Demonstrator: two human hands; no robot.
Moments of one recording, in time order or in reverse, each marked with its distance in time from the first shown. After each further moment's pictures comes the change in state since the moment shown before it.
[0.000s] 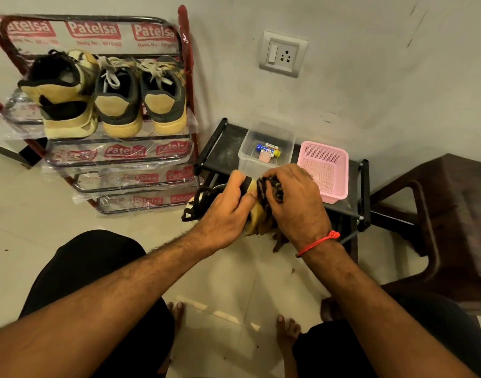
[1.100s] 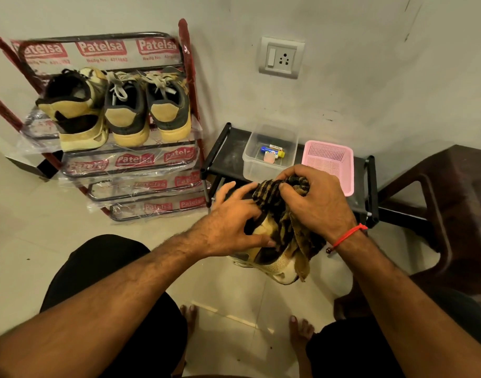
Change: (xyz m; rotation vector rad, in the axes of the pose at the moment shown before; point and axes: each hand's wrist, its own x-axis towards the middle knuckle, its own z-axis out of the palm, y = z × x) left_hand 0.000 -0.010 -0.015 0.699 -0.355 0.212; right_hand -0.003 0.004 -0.034 0.321 -0.065 0.196
